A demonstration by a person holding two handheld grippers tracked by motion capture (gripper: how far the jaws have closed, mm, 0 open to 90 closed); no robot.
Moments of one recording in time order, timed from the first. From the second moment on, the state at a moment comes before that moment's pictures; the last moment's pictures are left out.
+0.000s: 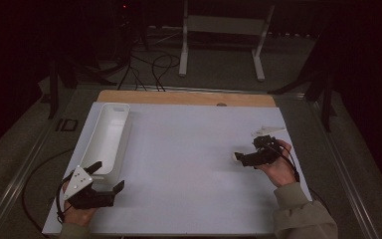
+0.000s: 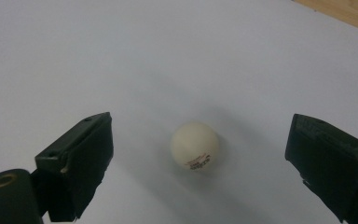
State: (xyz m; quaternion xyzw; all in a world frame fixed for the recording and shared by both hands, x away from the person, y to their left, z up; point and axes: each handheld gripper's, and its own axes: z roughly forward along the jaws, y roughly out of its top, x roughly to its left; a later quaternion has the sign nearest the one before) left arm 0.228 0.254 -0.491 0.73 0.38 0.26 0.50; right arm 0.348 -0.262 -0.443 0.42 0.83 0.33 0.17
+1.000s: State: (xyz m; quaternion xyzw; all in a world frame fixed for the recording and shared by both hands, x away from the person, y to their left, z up) left arm 0.228 0.254 -0.491 0.73 0.38 0.26 0.50; right arm 0.360 -0.254 -0.456 0.42 0.84 0.29 0.15
